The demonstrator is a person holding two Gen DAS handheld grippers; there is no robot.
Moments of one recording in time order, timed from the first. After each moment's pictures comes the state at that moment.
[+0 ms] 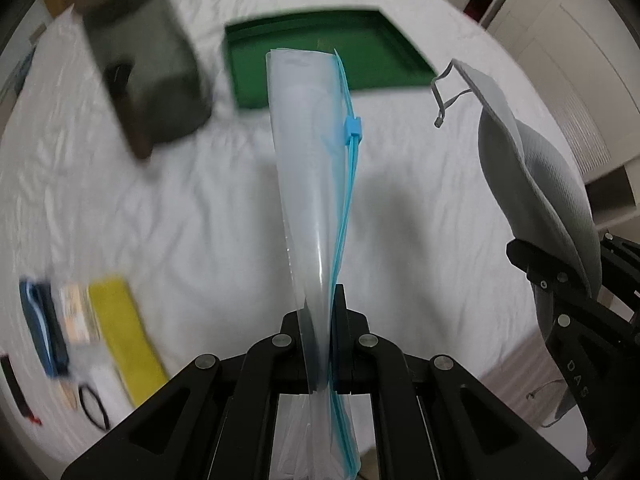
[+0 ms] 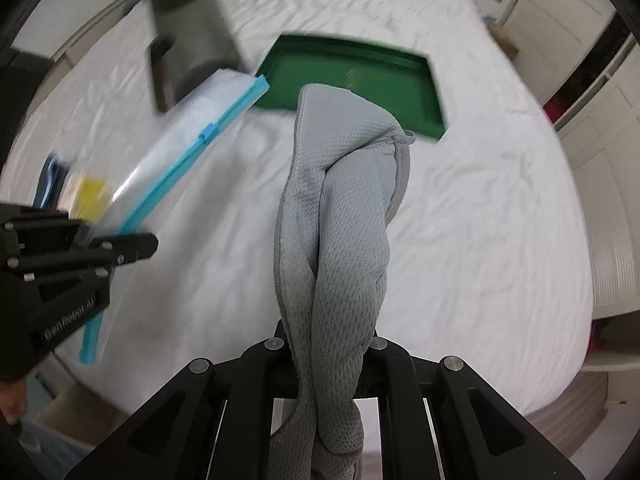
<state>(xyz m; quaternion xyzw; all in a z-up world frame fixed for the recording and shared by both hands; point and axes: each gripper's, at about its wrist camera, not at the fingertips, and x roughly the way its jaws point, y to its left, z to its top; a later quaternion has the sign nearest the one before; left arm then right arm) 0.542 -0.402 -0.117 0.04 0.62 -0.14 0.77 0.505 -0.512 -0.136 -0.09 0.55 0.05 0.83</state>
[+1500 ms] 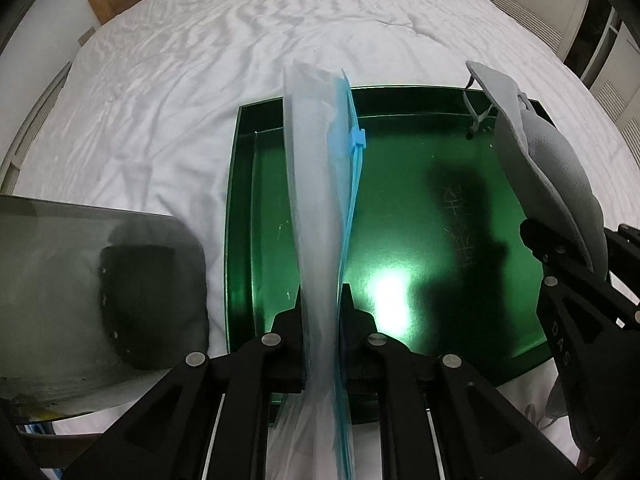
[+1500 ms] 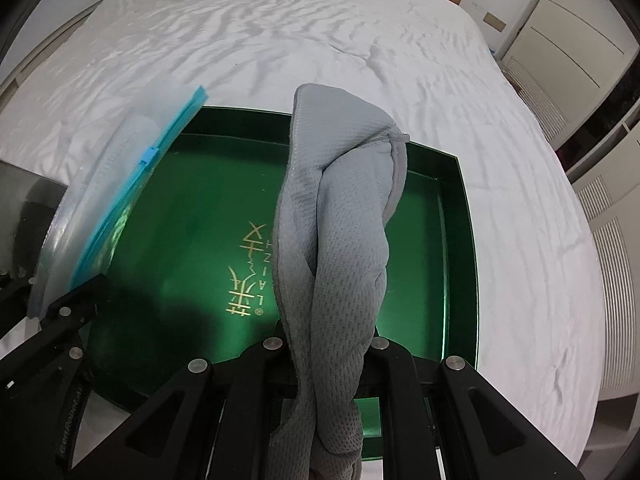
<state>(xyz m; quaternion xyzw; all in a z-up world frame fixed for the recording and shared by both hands) 0.805 -0.424 -0.216 0.04 0.58 0.00 0.82 0.767 -0.506 -0.215 -0.12 0.52 0.03 0.85</state>
